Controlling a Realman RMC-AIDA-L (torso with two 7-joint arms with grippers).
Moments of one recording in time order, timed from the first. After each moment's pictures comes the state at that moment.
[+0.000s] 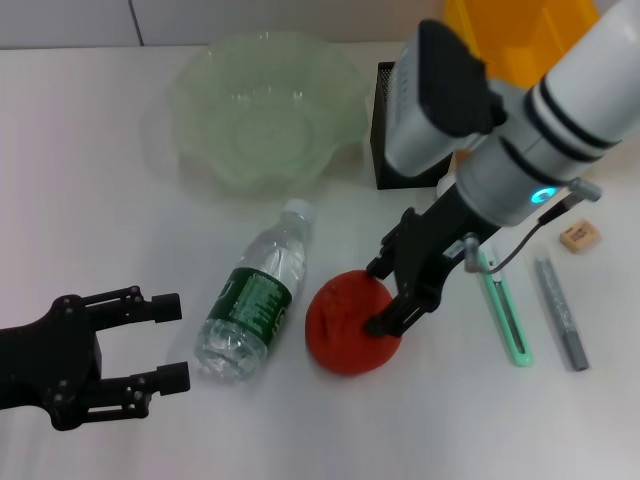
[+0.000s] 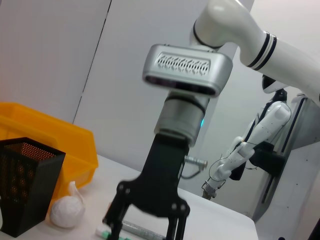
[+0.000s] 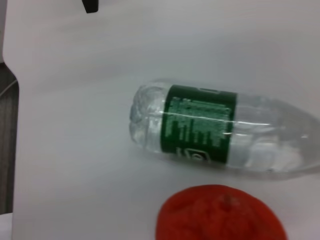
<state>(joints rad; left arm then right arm) -0.28 -1.97 0.80 0.58 1.82 1.94 -1.23 0.84 2.09 -1.48 -1.01 -2.34 -1.53 2.08</state>
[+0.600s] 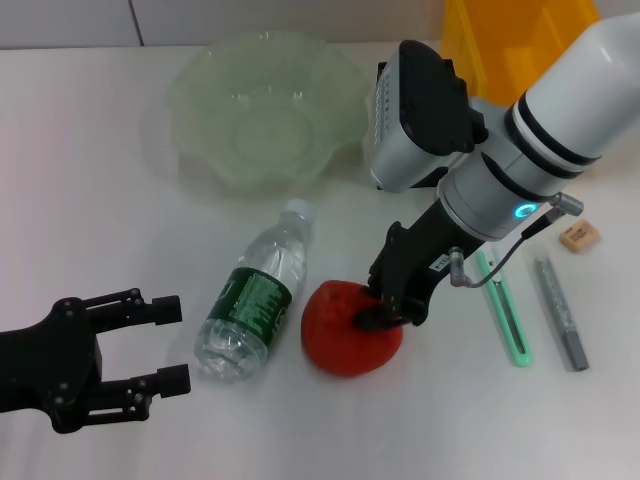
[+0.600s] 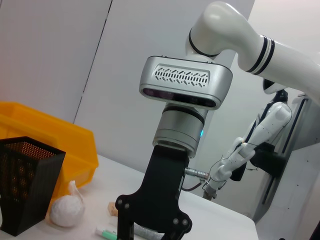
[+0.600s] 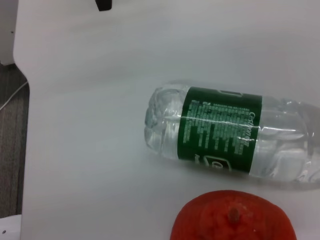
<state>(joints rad) -0.27 -1.97 0.80 0.58 1.82 1.94 -1.23 0.85 2.09 -1.54 -0.96 -2.28 -1.48 2.08</state>
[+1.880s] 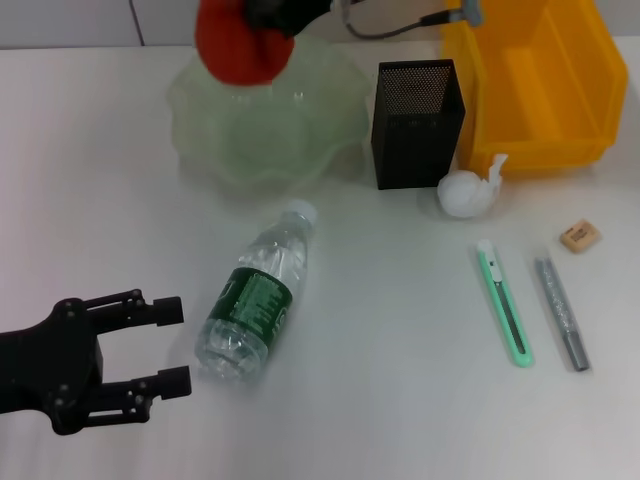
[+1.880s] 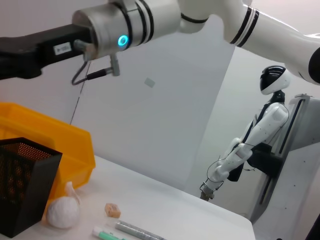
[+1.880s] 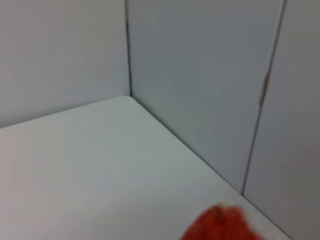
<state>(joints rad) -0.27 -1.97 0.80 0.58 1.82 1.95 -1.23 1.05 2.09 -1.27 -0.81 -2.15 -0.95 2.15</state>
